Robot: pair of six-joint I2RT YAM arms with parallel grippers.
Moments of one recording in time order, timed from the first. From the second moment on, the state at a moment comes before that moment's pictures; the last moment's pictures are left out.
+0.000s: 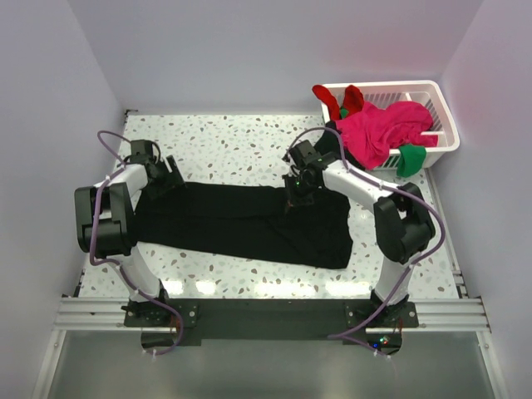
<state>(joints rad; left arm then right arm) 0.15 1.81 1.11 -0.36 0.16 -0.35 0.54 1.84 1.37 -0.72 -0.24 0.40</state>
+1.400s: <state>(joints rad) 0.15 1.78 1.08 -0.33 0.16 -0.31 0.81 1.88 1.50 -0.86 -0.25 0.38</state>
